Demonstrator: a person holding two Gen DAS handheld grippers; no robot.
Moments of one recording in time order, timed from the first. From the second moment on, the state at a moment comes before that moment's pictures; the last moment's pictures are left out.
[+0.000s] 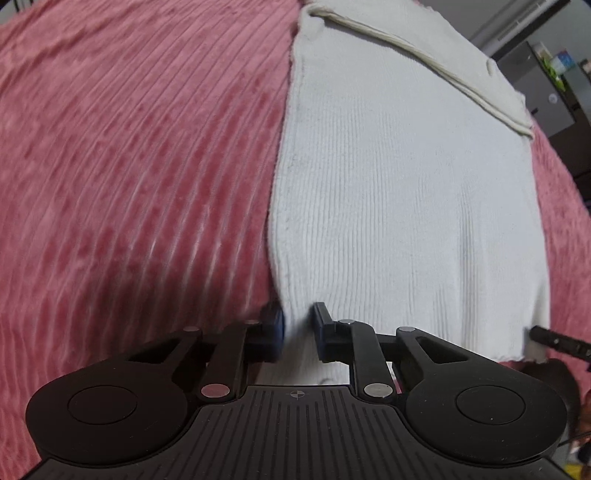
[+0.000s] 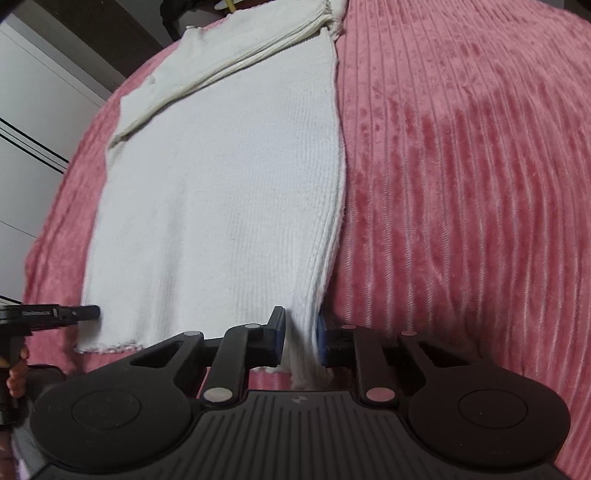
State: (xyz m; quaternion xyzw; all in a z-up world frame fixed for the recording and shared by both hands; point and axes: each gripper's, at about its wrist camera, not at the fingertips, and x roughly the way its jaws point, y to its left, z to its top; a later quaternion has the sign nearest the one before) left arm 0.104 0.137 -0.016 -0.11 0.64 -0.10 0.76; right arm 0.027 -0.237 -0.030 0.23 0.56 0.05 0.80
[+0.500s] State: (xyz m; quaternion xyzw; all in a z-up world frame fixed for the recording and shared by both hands) left arm 0.106 0.129 -0.005 -0.12 0.65 -0.18 0.73; right arm 0.031 -0.237 -0.034 0.29 0.56 0.09 0.77
